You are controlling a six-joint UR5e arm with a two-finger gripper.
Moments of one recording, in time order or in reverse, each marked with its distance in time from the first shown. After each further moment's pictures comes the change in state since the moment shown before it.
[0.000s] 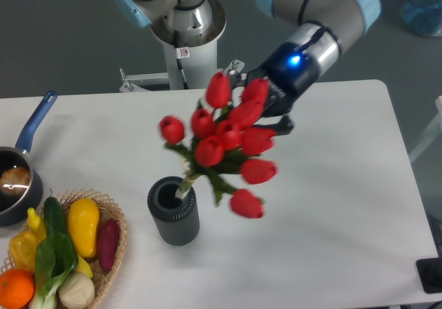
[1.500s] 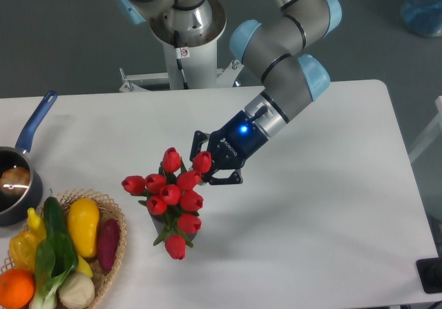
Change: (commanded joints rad) arm -0.181 -0.072 -0.215 0.000 0.278 0.302
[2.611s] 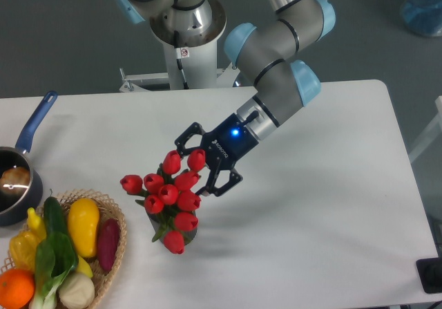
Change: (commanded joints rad) arm -0.046 -0.038 -0.038 0.003 0.031 0.015
